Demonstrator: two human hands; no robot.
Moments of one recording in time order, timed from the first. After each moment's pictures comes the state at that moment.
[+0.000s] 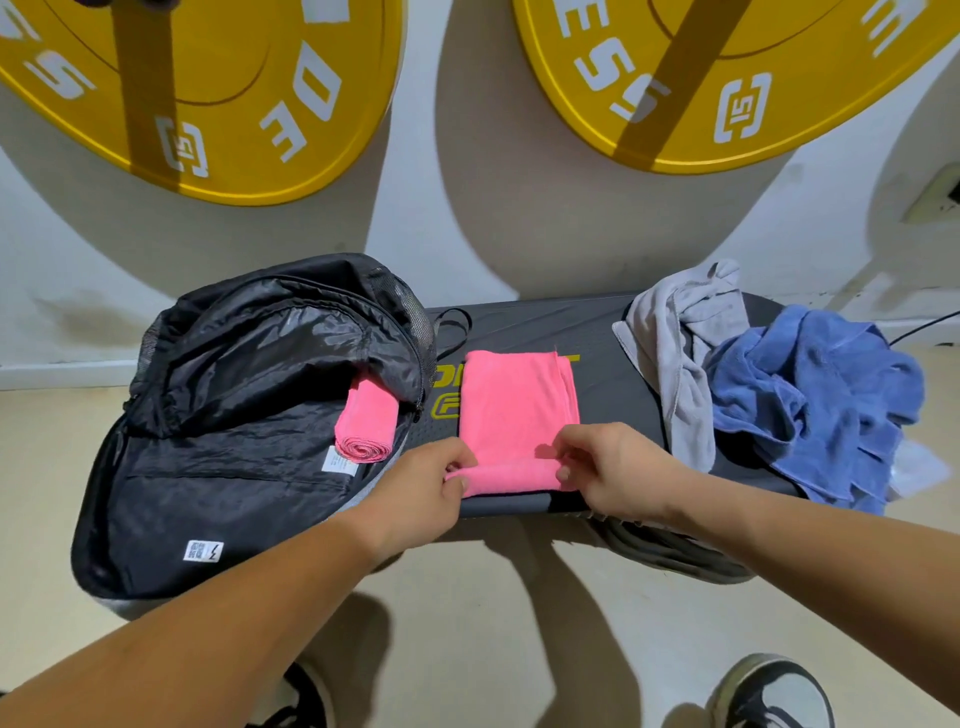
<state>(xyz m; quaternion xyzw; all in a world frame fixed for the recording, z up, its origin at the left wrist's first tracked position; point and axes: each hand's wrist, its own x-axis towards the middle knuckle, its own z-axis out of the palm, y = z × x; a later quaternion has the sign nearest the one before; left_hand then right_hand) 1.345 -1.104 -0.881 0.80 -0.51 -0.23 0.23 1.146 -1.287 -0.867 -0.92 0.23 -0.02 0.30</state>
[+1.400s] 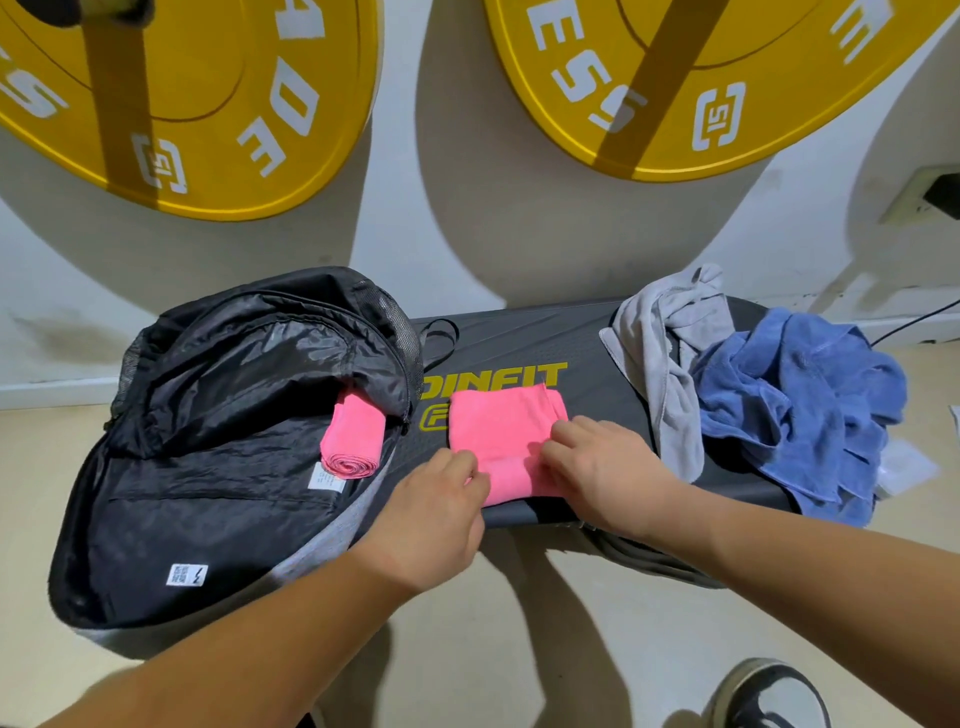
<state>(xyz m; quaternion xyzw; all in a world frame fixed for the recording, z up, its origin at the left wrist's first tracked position) 1.320 -1.113 -0.887 0.71 -0.70 0.03 0.08 1.148 -1.289 -0.881 -0.99 0.12 -0.11 -0.01</state>
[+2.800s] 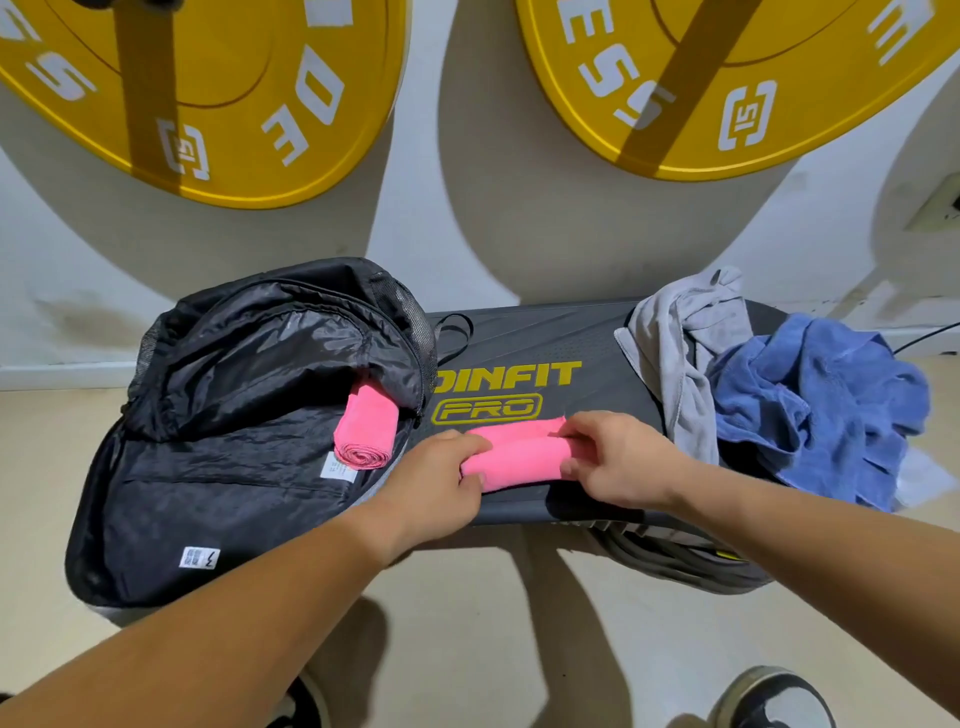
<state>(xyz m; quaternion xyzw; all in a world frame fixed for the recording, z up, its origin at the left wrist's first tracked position) 1.339 -1.126 -0.872 0.80 -0.53 -0.18 0.21 1.155 -1.302 -0.862 -0.93 0.28 0.00 0.26</state>
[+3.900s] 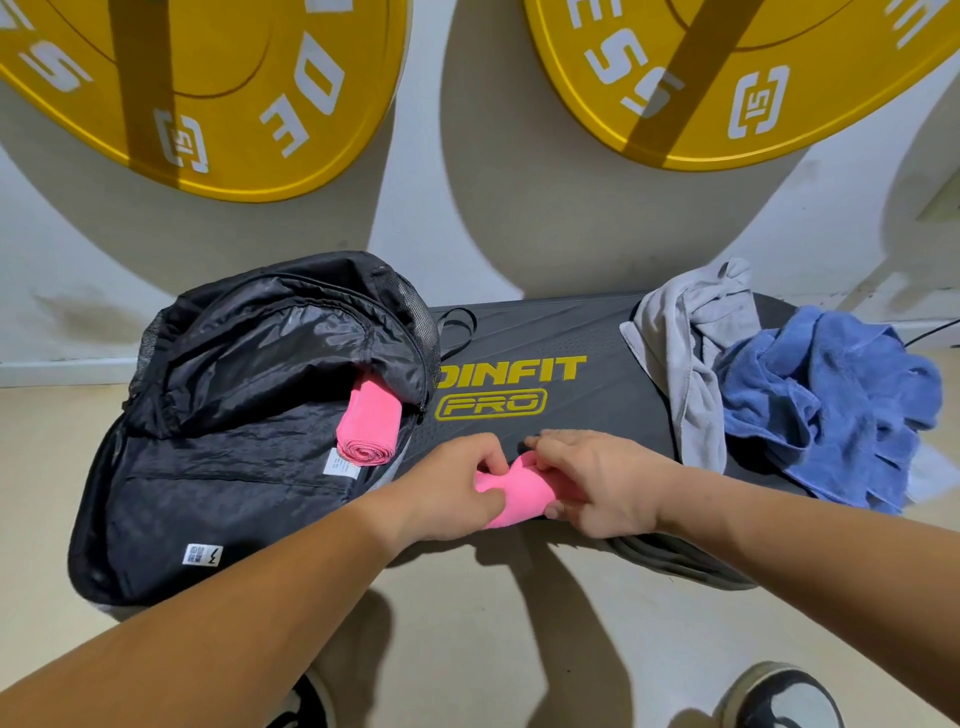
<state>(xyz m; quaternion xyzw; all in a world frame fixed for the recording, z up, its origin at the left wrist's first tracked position) 1.336 -1.130 -0.868 0.77 -0.51 -0.32 0.21 1.161 -1.282 -0.860 -0.97 0.08 0.09 0.19</state>
